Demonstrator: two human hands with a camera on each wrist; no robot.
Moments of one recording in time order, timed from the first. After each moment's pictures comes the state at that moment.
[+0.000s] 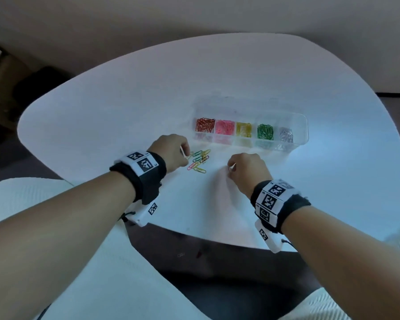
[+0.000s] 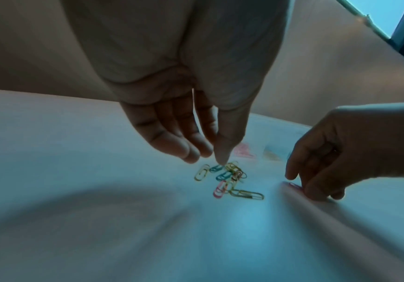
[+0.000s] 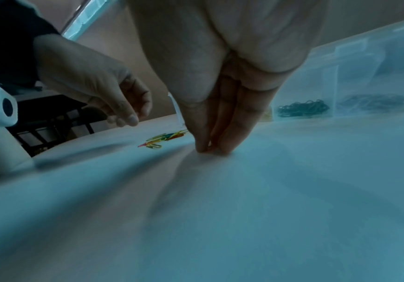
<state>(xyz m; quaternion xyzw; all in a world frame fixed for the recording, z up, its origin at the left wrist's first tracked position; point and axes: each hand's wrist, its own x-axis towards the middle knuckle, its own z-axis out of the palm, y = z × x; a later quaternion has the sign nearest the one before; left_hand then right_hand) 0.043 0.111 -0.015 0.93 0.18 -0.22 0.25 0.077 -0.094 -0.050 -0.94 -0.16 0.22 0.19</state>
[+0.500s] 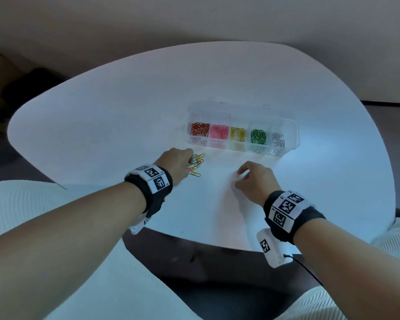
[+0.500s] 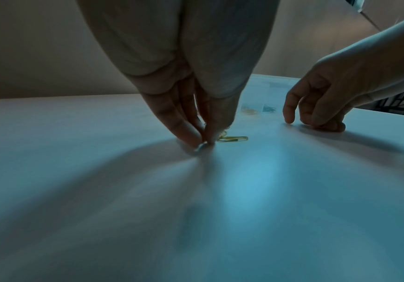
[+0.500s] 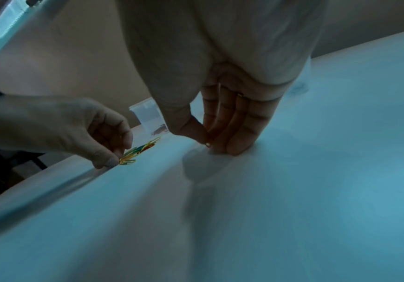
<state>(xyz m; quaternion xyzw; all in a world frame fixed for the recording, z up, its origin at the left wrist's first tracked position) 0.036 0.092 -0.034 0.95 0.09 -0.24 0.19 0.075 -0.126 -0.052 -0.92 -0.03 0.28 0.26</state>
